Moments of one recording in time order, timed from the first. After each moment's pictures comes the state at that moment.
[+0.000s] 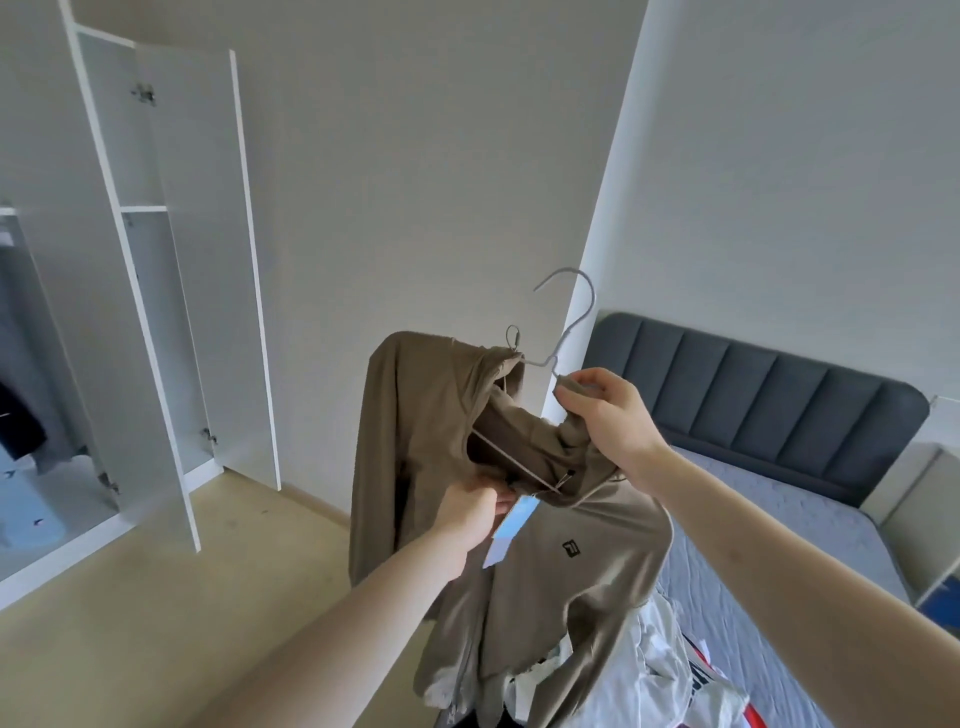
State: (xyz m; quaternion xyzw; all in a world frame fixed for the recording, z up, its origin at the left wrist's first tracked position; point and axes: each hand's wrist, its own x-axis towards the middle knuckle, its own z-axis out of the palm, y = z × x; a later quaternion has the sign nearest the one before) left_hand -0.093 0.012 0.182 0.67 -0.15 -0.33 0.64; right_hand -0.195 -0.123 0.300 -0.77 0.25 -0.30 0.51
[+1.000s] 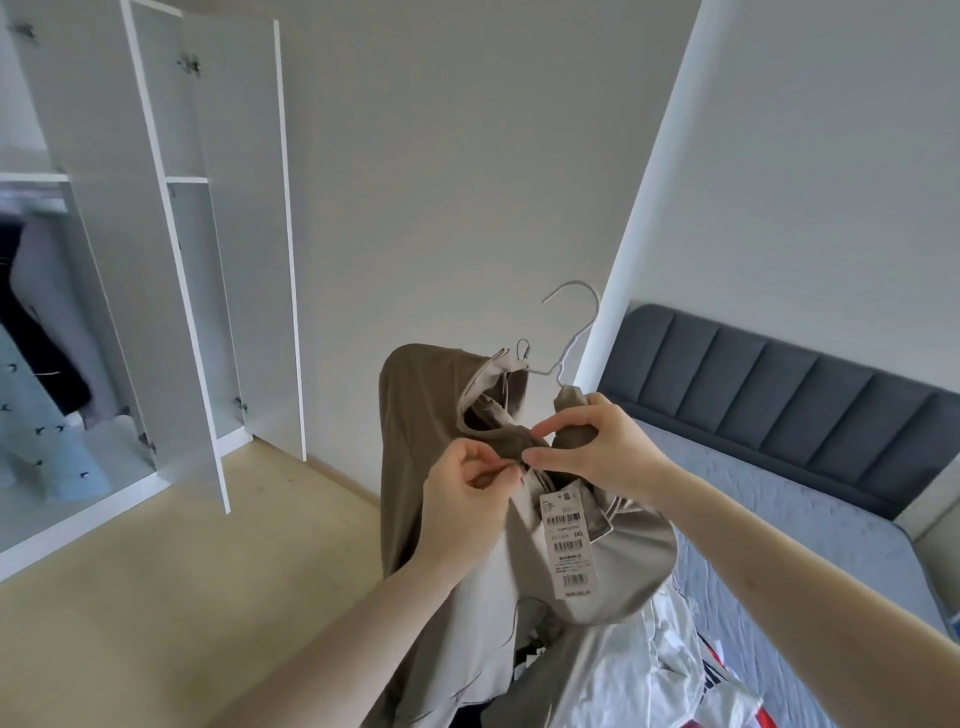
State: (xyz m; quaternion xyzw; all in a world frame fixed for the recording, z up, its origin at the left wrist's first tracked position) left_hand -0.104 0.061 0.177 0.60 -0.25 -0.10 0.76; right_hand -0.191 -0.089 0.280 -0.92 0.19 -0.14 0.32
